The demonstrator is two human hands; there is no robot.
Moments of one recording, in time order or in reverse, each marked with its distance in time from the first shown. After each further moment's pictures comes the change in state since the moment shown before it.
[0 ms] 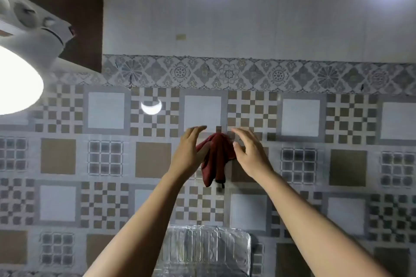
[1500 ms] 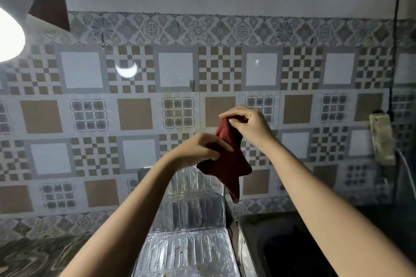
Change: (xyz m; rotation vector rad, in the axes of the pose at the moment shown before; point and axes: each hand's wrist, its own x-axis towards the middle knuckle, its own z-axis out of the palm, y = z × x) left_hand -0.123 0.109 -0.010 -0.529 -0.823 -0.218; right_hand -0.120 -0.050 -0.089 0.235 -0.094 0.167
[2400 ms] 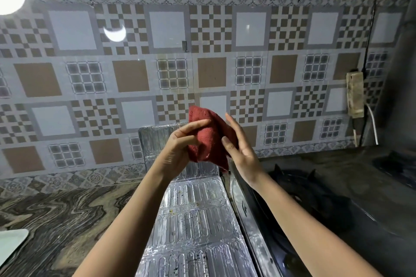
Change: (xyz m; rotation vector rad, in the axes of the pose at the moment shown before) left_hand -0.108 -0.030 0.072 -0.866 0.254 0.078; right_hand -0.184 -0.026 0.058 0.569 -0.035 0.188
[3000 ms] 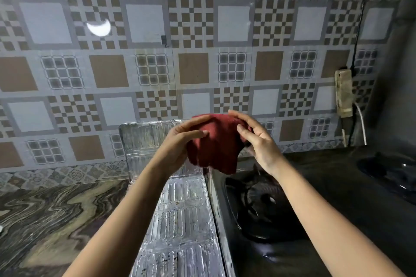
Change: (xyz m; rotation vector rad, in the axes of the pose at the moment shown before) left_hand 0.033 -0.031 0.062 0.081 0.059 -0.081; right_hand 0.000 -0.019 -0.109 0.008 -0.017 0.104
